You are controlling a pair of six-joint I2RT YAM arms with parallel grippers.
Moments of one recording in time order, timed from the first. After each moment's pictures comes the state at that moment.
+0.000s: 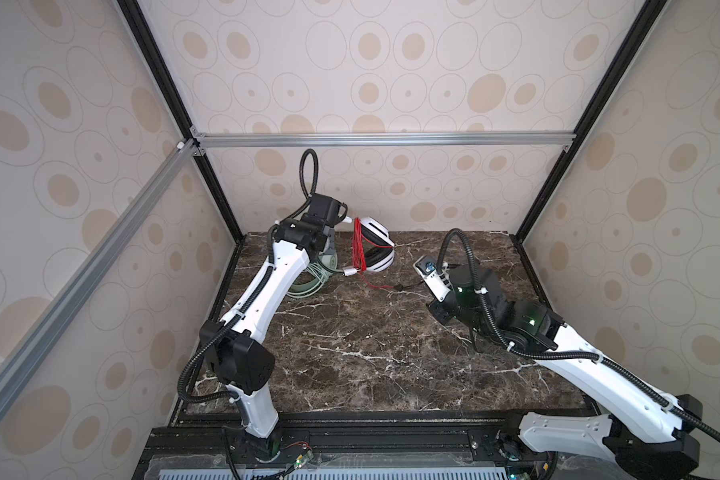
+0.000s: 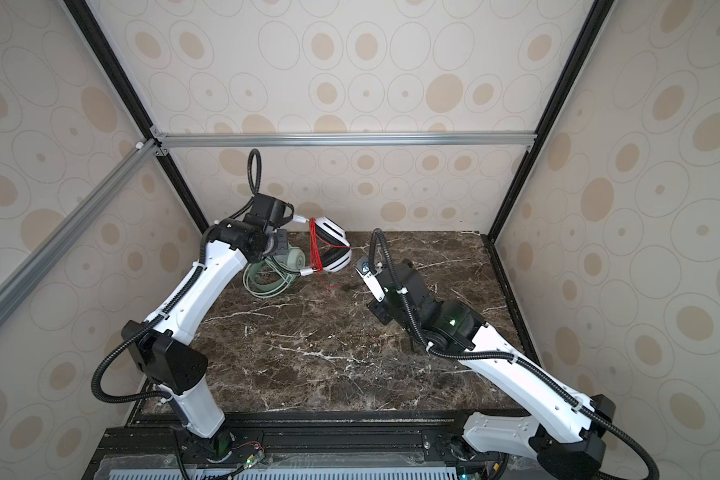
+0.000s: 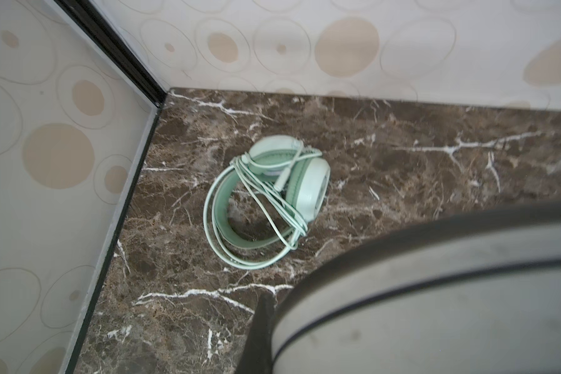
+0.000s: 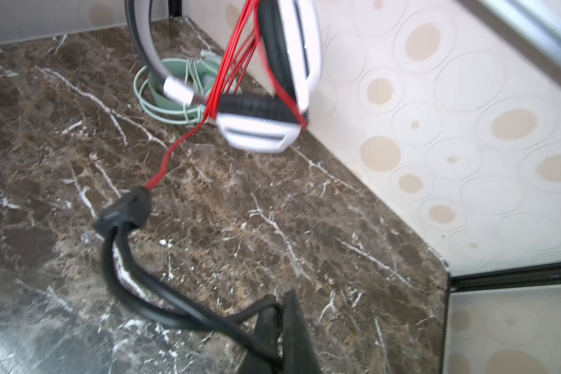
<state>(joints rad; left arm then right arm) -0.41 1.77 1.92 -1.05 -0.46 -0.37 0.87 1.16 1.36 -0.73 0.42 -0.23</state>
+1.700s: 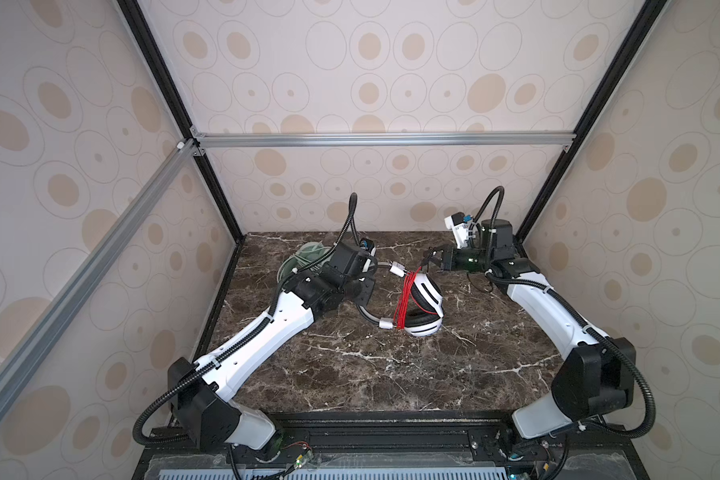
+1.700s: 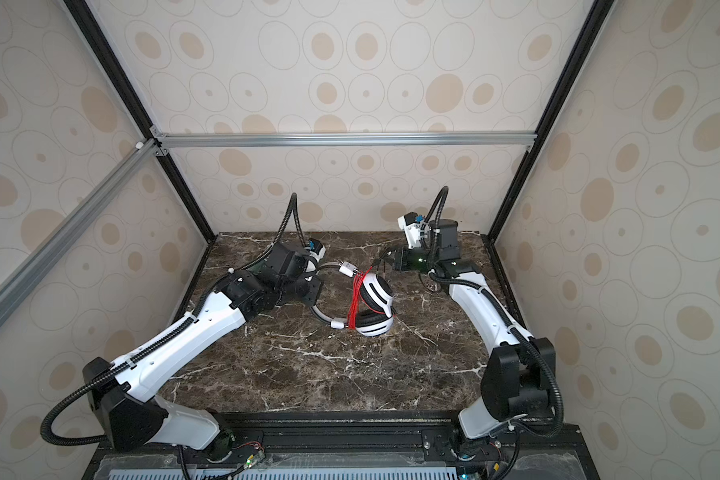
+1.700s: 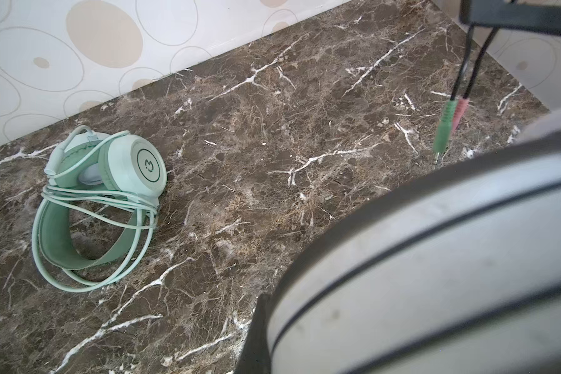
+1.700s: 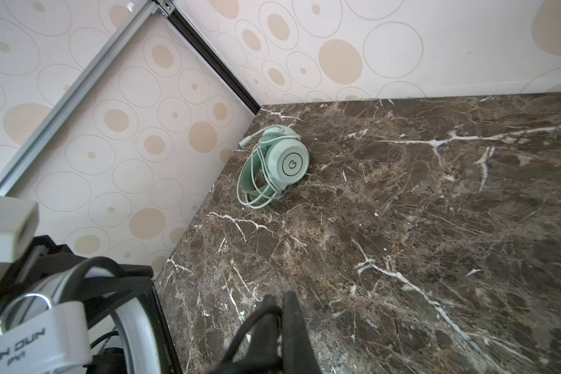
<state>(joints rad) -0.70 1.43 1.43 -0.76 -0.15 -0.15 0.19 1.54 1.34 -0.29 -0.73 0.32</state>
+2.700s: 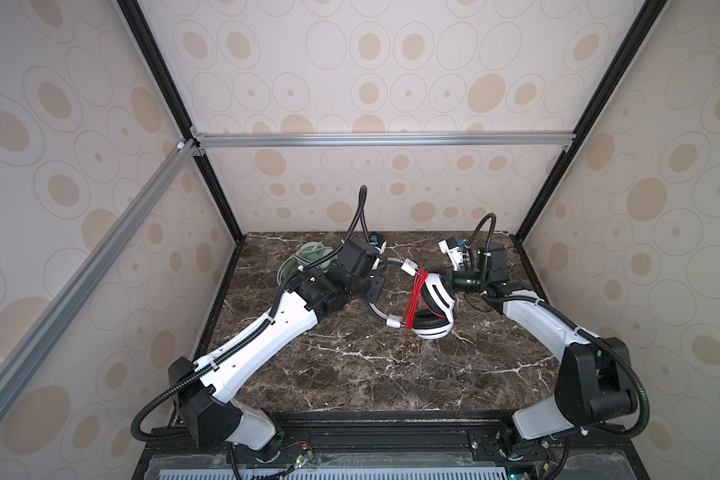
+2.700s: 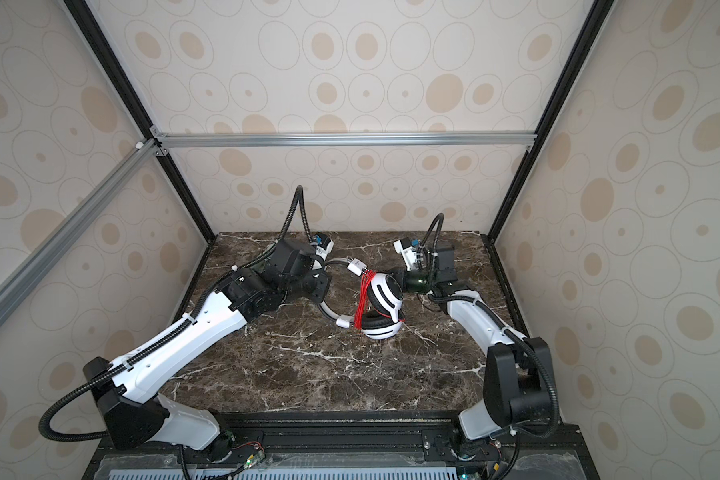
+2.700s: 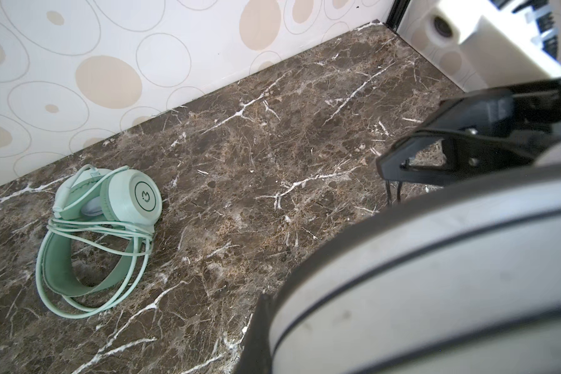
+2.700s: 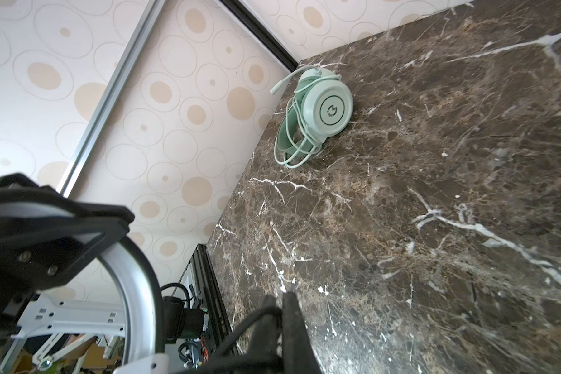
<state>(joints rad) -0.78 1.45 1.53 -0.75 -0.21 -0.17 0.18 1.49 1.04 -0.09 -0.95 0.42</state>
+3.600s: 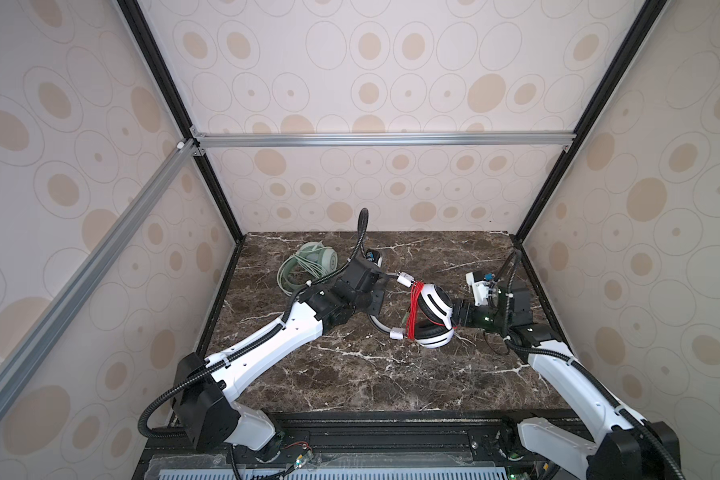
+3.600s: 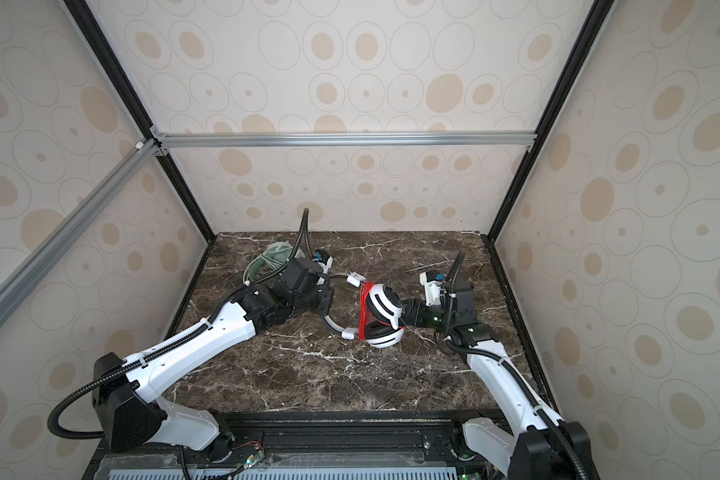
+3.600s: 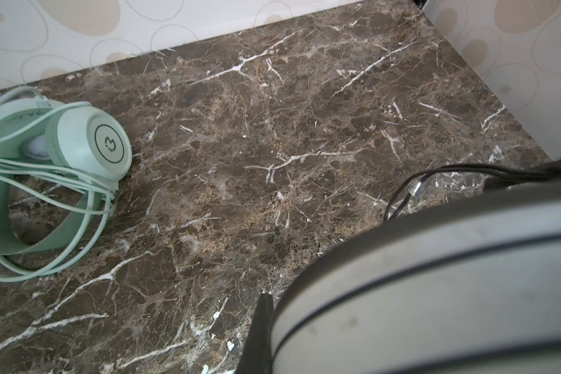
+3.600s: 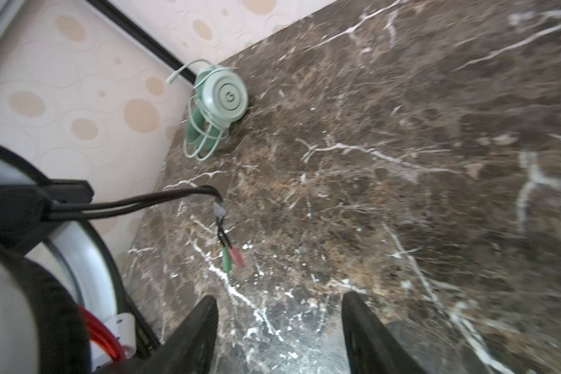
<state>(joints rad) -0.79 1.43 1.29 -0.62 -0.21 -0.33 0.16 1.05 0.68 -0.25 -0.51 0.39</state>
